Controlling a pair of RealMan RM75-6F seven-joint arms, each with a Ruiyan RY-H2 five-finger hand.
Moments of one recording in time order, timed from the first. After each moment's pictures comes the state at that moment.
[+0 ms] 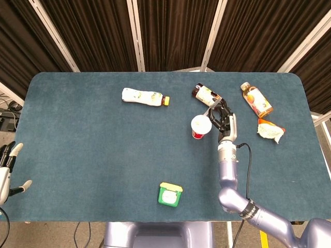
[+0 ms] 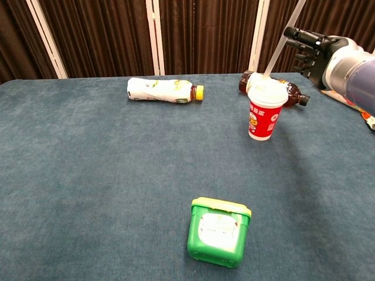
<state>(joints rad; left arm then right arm) -0.05 -1.14 -0.05 -1.64 1.44 1.51 0.14 0.61 -1.80 0.75 -1.50 -0.68 1.09 0.56</state>
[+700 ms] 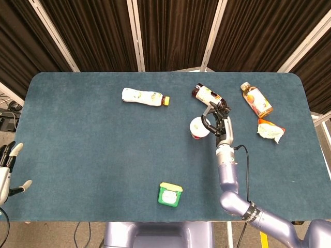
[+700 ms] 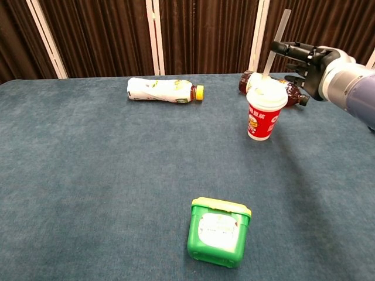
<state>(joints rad) -0.05 -1.14 -0.05 -1.64 1.44 1.51 0.14 0.59 -1.78 0.69 -1.49 -0.74 1.02 0.57</state>
